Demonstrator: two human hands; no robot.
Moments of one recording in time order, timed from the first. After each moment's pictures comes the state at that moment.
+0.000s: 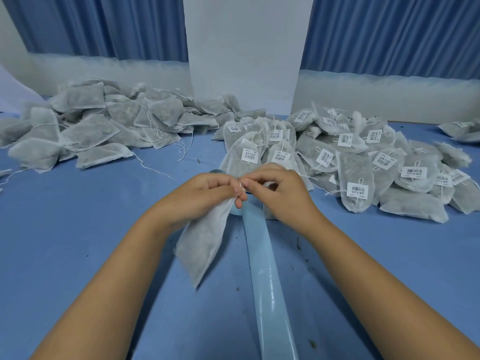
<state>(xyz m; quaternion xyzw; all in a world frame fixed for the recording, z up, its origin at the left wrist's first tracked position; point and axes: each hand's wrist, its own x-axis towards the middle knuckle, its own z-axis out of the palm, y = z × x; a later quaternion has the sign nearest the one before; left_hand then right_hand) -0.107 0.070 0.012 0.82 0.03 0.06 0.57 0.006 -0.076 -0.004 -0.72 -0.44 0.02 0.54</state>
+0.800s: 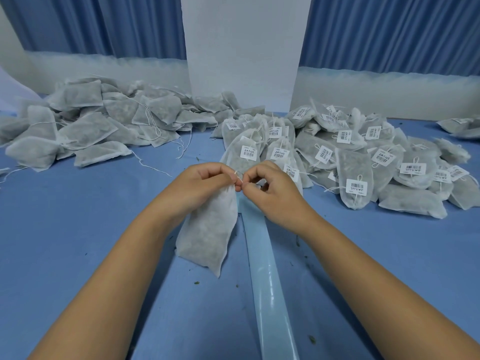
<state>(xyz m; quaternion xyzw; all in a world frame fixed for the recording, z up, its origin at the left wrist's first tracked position) -0.099 0.074 0.008 0.78 0.08 0.15 0.61 -0.001 -0.071 -0.005 -0.75 -0.42 0.06 0.51</state>
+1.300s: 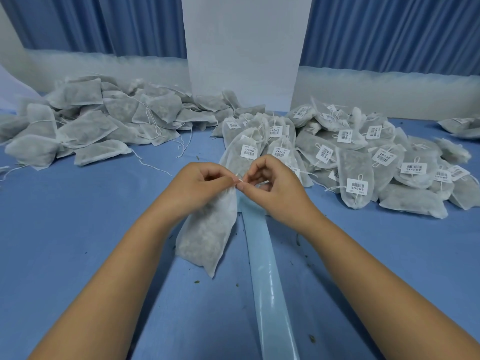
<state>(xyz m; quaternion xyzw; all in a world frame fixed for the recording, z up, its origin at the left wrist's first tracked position) -0.097 0.072 0.006 0.82 0.13 0.18 0.53 0.000 -0.074 -0.006 -0.69 -0.42 0.07 0.58</state>
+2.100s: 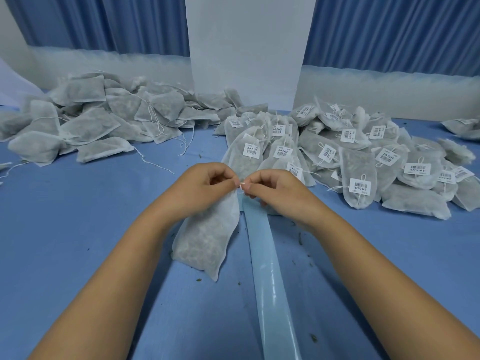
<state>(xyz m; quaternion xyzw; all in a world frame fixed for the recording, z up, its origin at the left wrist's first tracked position) -0.097 0.080 0.002 0.86 0.08 0.15 0.48 0.006 -0.077 -0.001 -0.74 -0.39 0.20 0.52</state>
